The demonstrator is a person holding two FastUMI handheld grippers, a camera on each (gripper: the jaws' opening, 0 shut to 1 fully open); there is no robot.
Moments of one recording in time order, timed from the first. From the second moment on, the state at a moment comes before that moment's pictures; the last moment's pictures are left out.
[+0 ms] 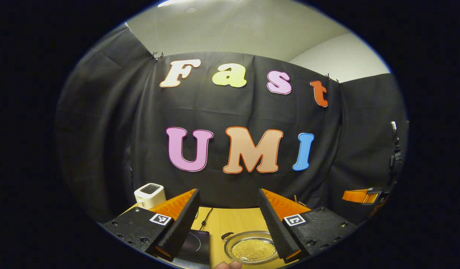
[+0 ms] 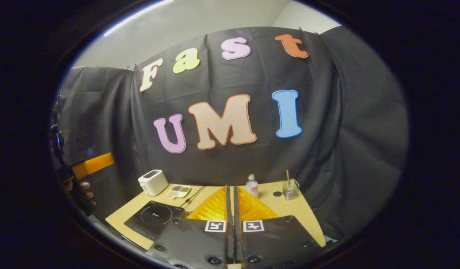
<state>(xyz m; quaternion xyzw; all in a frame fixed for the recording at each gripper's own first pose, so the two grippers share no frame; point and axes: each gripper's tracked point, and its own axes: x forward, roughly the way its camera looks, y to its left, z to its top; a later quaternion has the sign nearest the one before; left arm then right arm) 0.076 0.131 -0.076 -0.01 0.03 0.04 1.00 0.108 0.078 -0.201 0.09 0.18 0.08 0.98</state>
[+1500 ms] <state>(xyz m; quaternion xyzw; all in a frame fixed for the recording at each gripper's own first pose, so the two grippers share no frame) 0.072 0.189 -0.146 -0.04 0.12 0.19 0.97 0.010 0.152 -0.512 -0.03 0.53 0.34 0.77</state>
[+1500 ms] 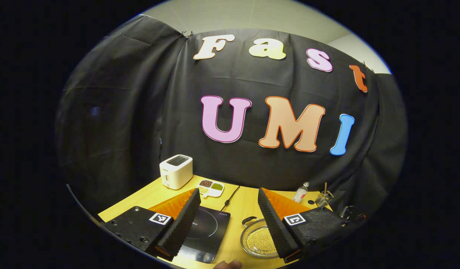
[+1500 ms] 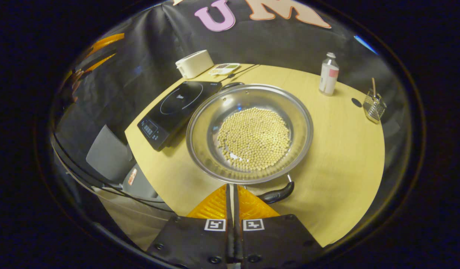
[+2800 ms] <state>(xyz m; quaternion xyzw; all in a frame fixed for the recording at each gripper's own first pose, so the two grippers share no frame) 0.069 0.164 -0.172 -0.02 0.14 0.24 0.96 0.045 0.089 -0.550 -0.04 0.58 0.33 0.75</state>
